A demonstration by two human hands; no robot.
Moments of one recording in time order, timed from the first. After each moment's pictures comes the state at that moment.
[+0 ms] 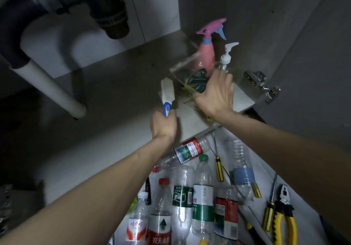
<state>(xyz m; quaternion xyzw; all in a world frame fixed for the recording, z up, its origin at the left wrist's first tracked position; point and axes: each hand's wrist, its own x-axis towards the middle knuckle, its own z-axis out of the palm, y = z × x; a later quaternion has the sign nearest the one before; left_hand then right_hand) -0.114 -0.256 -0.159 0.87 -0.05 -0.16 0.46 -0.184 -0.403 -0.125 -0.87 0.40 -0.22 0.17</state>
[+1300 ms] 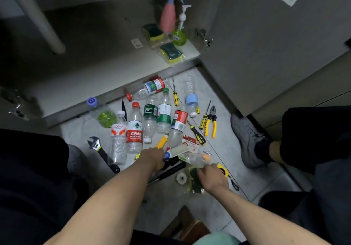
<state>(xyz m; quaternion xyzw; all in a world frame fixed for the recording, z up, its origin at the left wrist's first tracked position) -0.379 -0.017 -0.188 0.77 -0.49 -0.38 -0.13 -0.599 -0.101 -0.181 -0.76 0.54 0.25 0.25</state>
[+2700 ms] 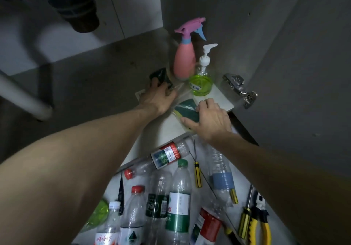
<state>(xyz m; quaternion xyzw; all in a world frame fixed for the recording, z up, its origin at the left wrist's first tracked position) -0.054 -0.353 -0.168 0.90 -0.40 -0.12 0.11 -0.250 -0.419 -0.167 -0.93 0.36 -0.03 0.12</state>
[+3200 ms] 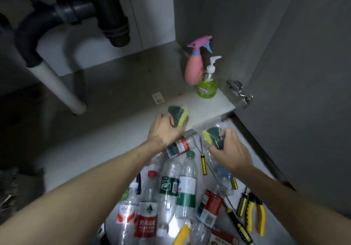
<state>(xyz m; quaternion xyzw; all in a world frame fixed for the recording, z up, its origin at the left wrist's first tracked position) -0.153 -0.236 -0.127 0.89 -0.33 -0.21 0.26 -0.359 -0.357 -0.164 -0.86 0.41 -0.06 0.30</state>
